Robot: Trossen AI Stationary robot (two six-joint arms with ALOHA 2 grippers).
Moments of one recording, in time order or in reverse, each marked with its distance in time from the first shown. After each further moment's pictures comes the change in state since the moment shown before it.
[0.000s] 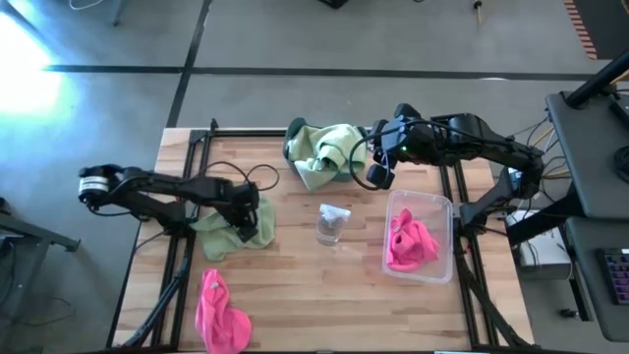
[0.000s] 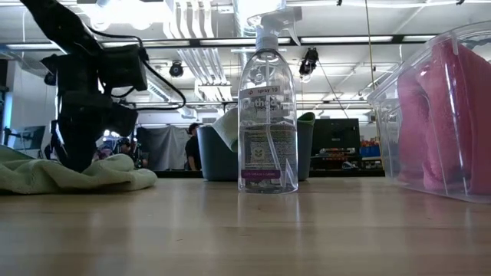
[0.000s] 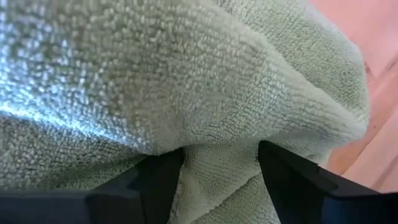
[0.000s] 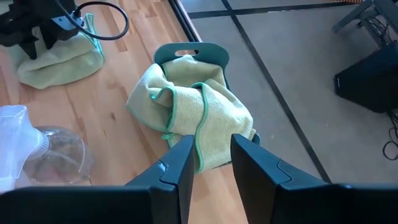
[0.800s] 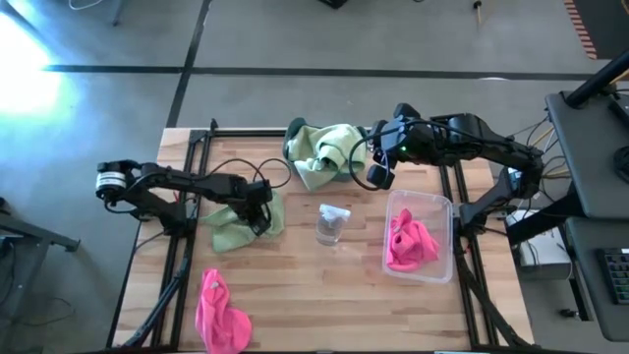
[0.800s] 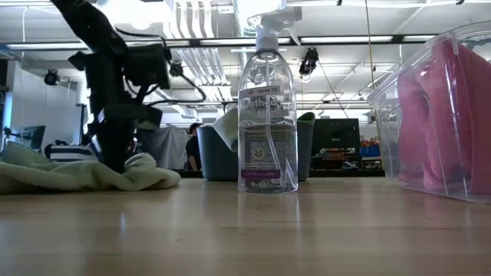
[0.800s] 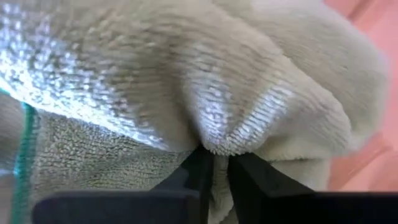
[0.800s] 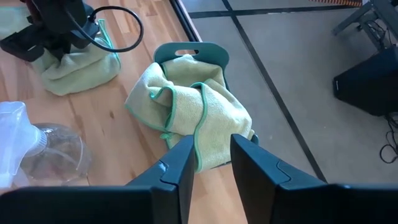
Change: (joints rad) left arm 0.000 0.120 0.161 -0.004 -0.157 -0.006; right arm 0.000 0.000 0.000 -0.001 0.000 -0.020
